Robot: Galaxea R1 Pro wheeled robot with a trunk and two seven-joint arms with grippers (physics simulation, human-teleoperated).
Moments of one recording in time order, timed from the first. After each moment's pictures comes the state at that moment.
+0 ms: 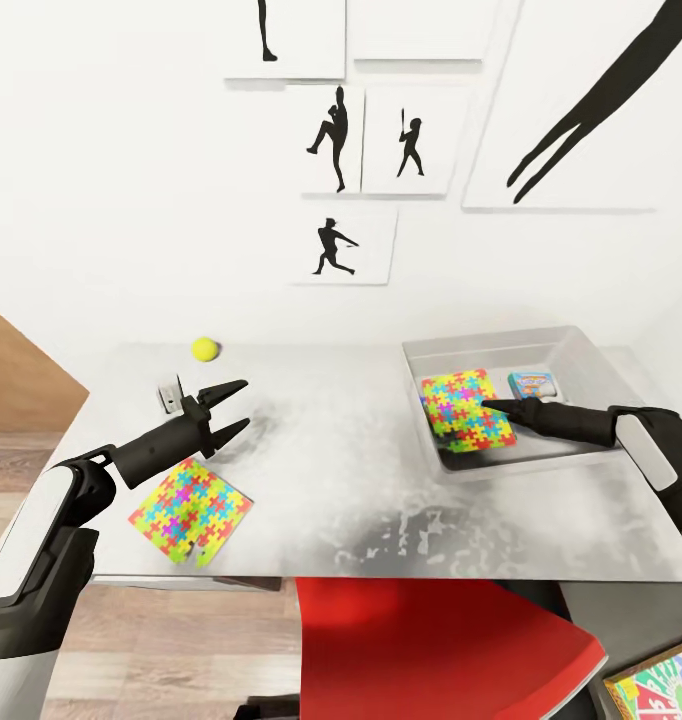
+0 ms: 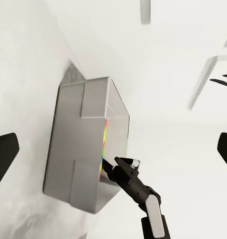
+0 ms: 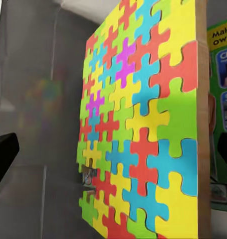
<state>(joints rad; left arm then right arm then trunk) -0.55 0.21 0.04 -1.60 1.79 0.85 0.26 -0.96 -0.52 0.15 -0.83 -0.69 0.84 0.75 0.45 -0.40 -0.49</state>
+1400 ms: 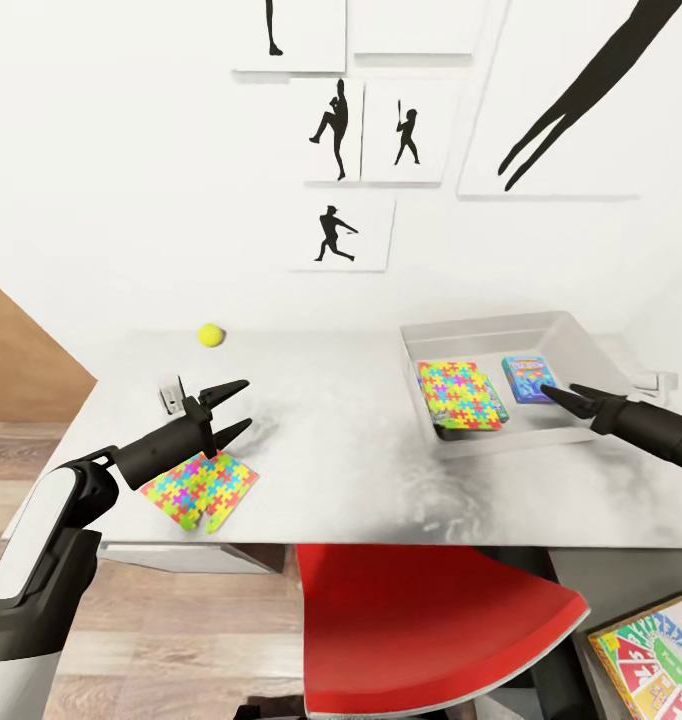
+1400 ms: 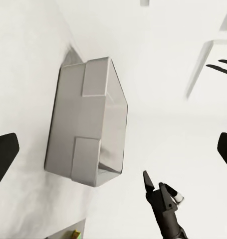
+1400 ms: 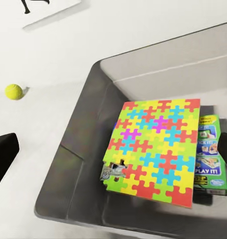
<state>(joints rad) -0.55 0.20 0.04 -1.60 1.79 0.84 0.25 -0.52 -0.54 -0.28 -1.61 -0.69 0.74 0.60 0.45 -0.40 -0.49</state>
